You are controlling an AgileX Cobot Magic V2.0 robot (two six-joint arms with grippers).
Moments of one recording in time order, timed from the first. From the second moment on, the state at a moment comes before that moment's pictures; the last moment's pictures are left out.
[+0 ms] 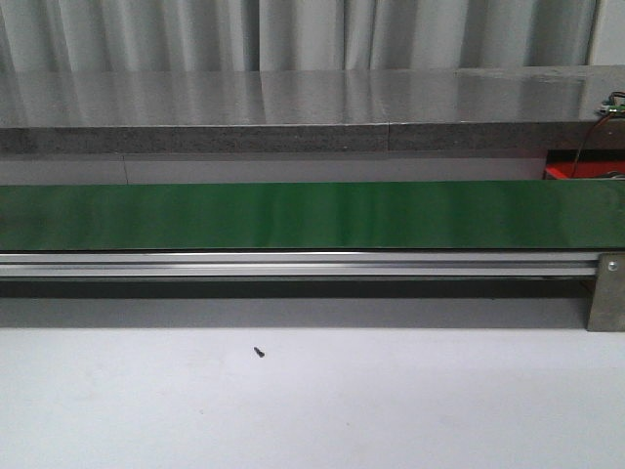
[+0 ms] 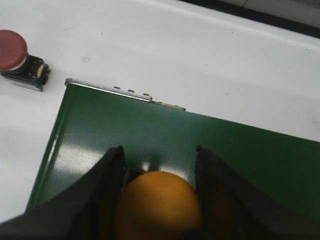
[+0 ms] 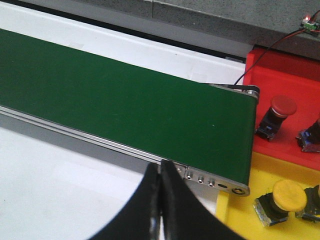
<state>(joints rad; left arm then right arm) 0.19 1.69 -1.35 -0.25 0.71 0.12 0.01 0.63 -0.62 0.34 0.57 -0.42</state>
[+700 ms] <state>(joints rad) 0.19 1.69 -1.28 -0.25 0.66 0.12 0.01 0.63 -0.62 0.34 0.57 -0.42</state>
